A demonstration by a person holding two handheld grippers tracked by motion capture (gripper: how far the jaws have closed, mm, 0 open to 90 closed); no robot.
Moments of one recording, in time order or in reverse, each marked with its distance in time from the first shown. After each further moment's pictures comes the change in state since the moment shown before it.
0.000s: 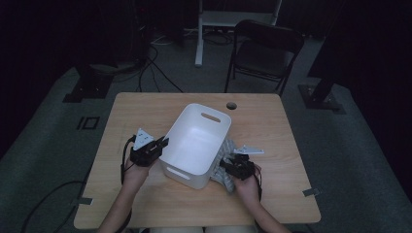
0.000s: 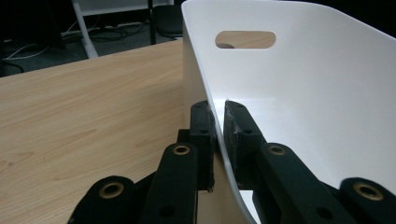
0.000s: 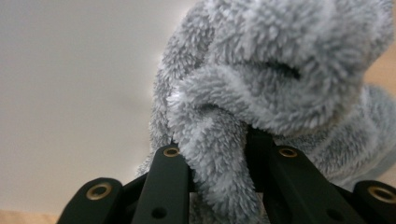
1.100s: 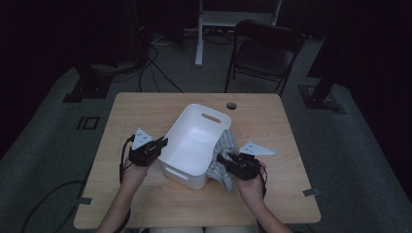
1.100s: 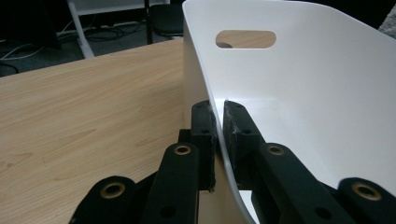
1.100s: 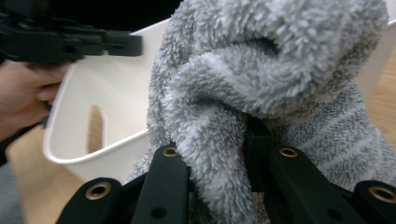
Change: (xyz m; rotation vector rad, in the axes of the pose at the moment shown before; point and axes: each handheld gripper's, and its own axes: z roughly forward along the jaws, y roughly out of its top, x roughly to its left) left arm 0.004 0.000 -0.001 0.007 -0.019 0.008; right arm 0.040 0.032 -0.057 -0.182 0.121 -0.096
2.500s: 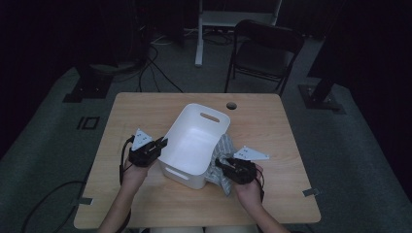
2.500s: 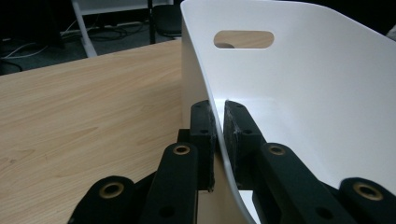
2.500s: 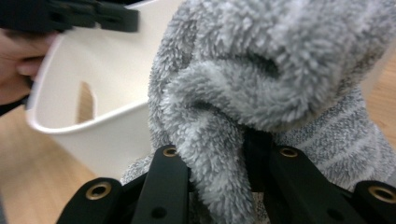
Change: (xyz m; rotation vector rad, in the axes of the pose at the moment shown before) left arm -0.001 -0.001 -0.002 -0.002 0.010 -0.004; right arm 0.006 -0.014 0.009 0.037 -0.043 -0.069
